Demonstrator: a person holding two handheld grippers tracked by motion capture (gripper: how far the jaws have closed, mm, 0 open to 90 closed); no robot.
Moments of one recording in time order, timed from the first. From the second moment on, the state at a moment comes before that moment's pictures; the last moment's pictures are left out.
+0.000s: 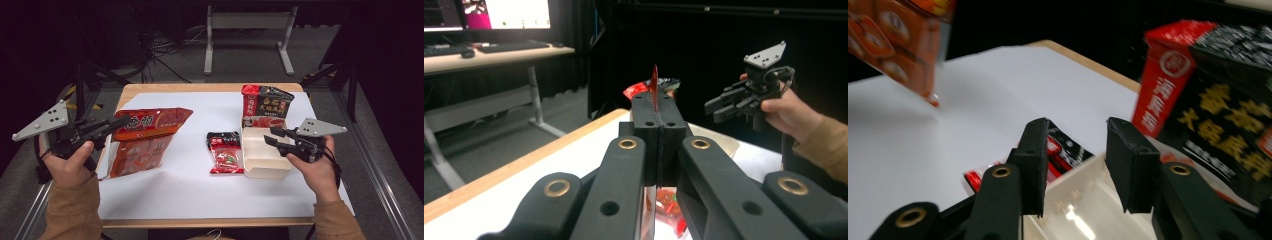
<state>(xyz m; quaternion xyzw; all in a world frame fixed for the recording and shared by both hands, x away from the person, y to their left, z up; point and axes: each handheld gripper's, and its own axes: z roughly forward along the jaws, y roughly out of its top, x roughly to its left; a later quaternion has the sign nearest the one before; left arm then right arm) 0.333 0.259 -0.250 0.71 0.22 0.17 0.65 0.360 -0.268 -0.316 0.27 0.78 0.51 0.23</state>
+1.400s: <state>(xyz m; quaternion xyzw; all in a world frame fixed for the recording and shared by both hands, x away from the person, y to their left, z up) 0.320 0.191 -0.256 0.71 0.12 0.11 0.69 0.358 -0.148 -0.295 0.08 0.78 0.62 0.07</state>
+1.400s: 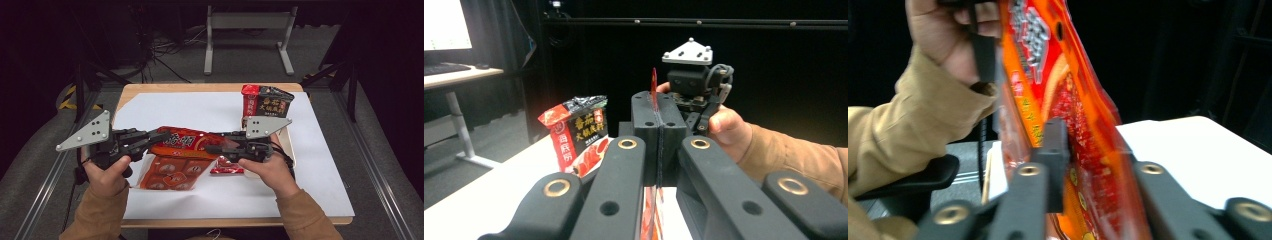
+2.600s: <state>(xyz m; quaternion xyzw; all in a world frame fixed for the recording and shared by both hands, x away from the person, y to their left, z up) 0.331 0.210 -0.257 0.70 0.16 0.12 0.69 0.341 -0.155 -0.209 0.09 0.80 0.58 0.13</state>
